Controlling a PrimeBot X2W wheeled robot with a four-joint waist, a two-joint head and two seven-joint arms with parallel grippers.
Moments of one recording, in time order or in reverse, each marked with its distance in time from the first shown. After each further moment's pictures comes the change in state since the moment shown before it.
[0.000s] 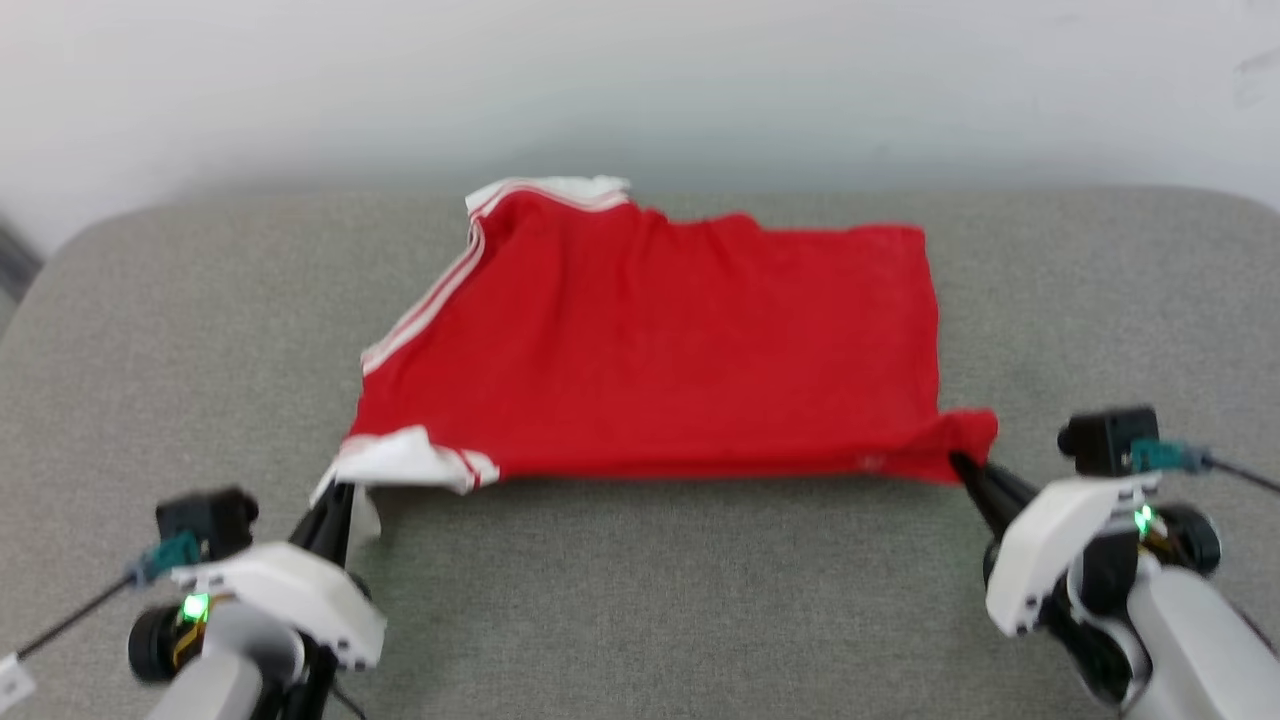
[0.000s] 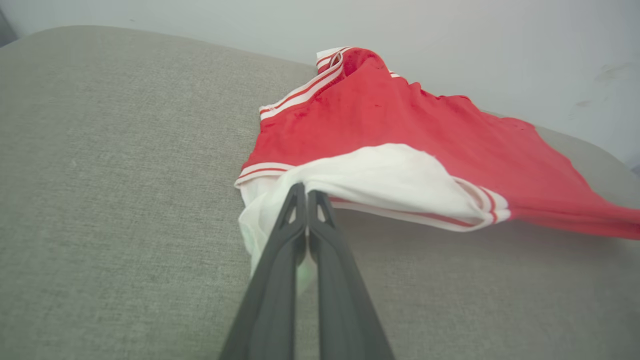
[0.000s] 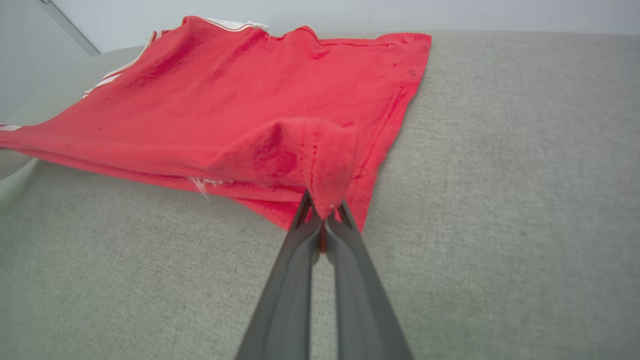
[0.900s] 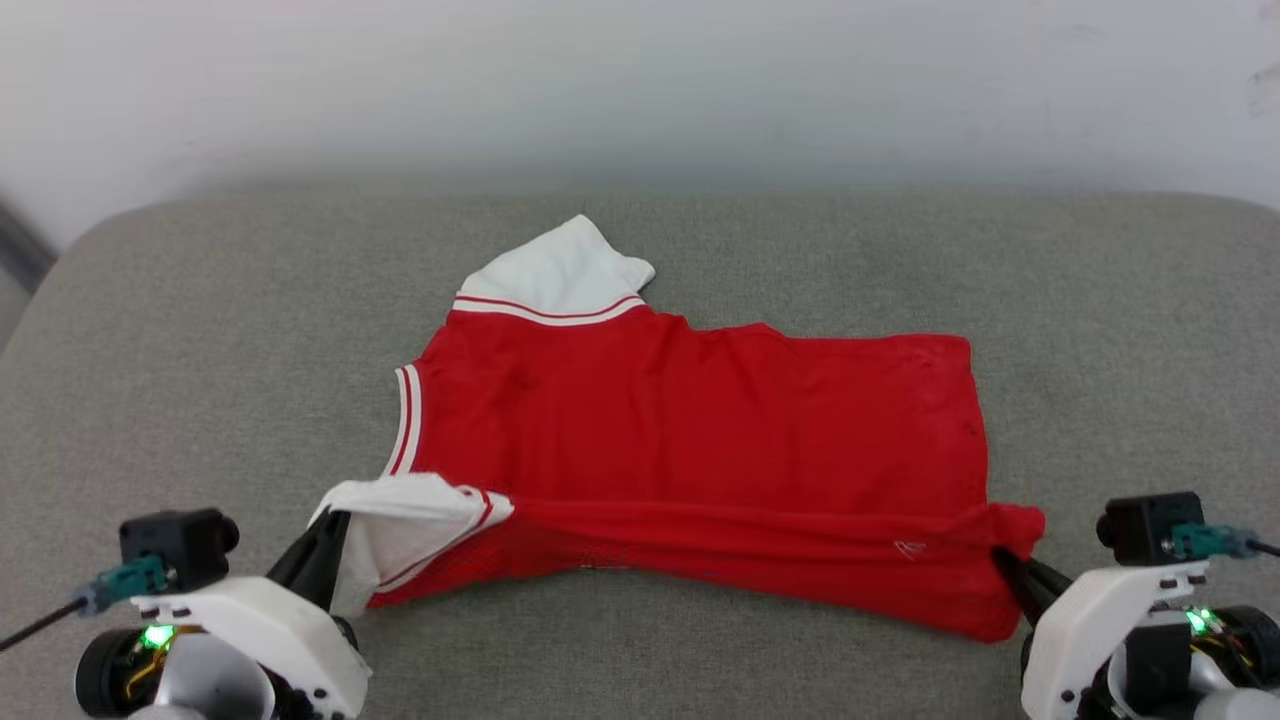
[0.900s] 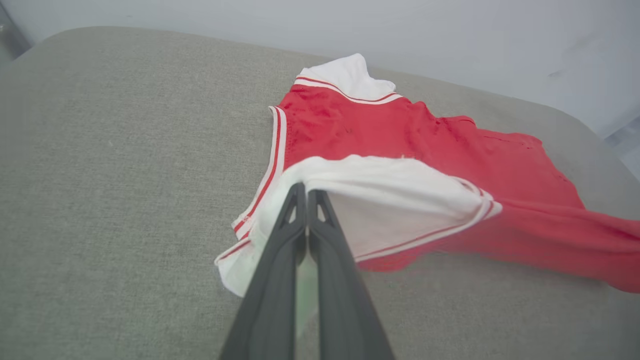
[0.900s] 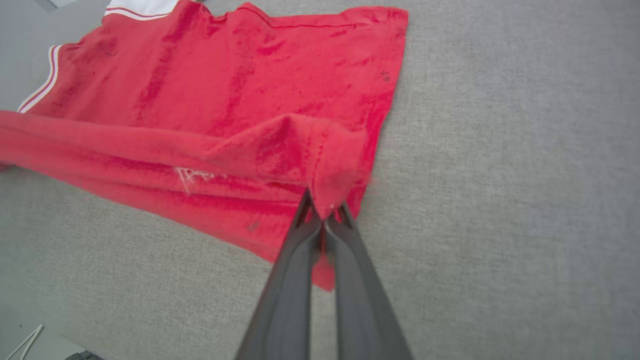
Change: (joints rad) left arm 0.324 0.190 0.033 -0.662 -0.029 0.266 0.260; right arm 0.431 0.153 -0.360 -0.563 -0.241 0.000 0.418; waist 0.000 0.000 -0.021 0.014
